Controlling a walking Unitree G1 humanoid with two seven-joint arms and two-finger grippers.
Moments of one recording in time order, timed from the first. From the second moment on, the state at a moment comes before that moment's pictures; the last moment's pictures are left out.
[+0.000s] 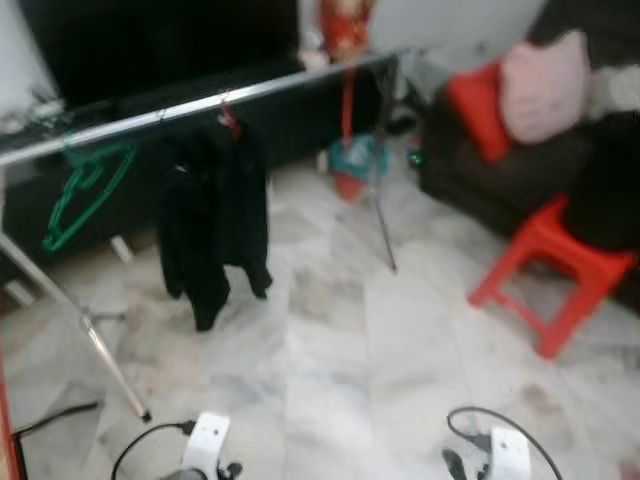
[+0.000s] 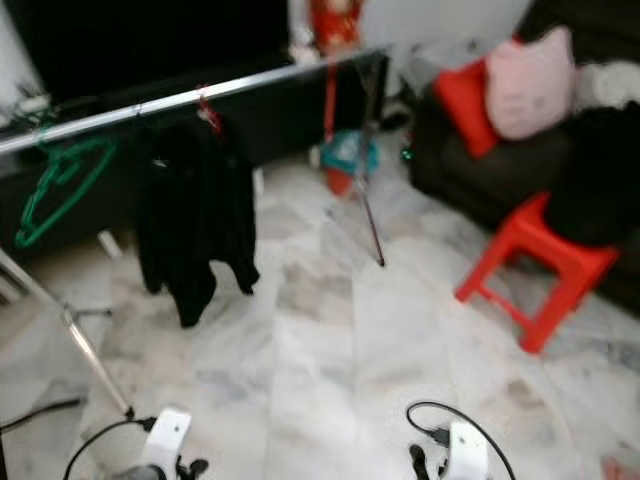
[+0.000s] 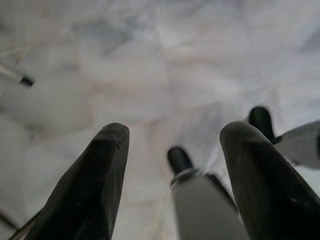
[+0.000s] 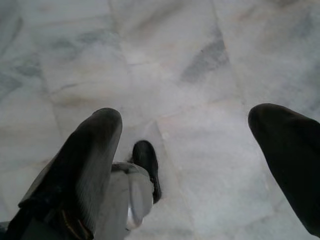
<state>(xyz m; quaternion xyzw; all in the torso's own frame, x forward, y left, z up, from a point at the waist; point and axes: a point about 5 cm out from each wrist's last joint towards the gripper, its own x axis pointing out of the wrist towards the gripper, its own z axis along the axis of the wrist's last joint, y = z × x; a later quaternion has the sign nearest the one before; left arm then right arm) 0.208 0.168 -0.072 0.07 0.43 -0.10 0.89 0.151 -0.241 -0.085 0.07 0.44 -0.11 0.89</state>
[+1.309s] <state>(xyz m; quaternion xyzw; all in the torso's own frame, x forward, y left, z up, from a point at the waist) 0.205 0.174 -0.073 0.05 0.44 -0.09 0.89 0.164 -0.237 -0.080 0.07 0.42 -0.10 0.90</state>
